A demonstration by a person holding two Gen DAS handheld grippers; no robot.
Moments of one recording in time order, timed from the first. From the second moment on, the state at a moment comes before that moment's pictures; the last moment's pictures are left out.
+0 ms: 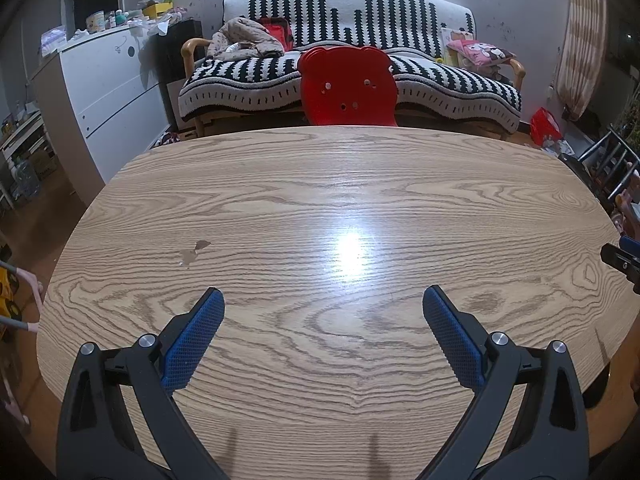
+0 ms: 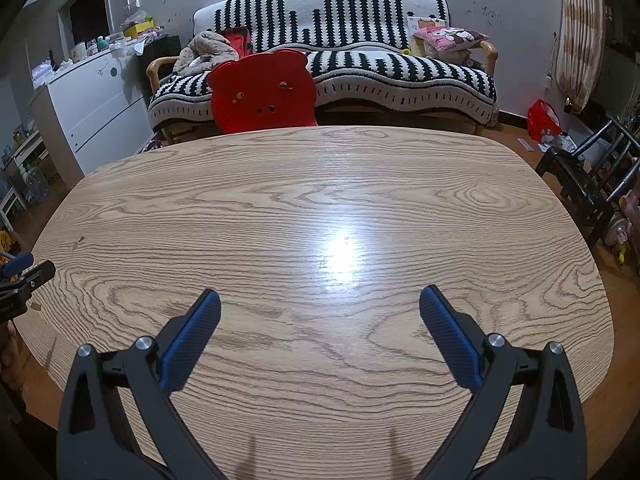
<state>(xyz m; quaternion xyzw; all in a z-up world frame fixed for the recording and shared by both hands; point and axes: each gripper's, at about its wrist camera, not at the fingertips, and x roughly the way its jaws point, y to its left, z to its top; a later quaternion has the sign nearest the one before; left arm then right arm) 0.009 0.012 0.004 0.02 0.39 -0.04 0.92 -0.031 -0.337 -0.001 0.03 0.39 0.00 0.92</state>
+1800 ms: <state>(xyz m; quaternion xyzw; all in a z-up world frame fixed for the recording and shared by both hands) 0.007 0.007 0.001 0.02 0.39 -0.04 0.92 -0.032 -0.337 -0.001 0.03 0.39 0.00 0.92</state>
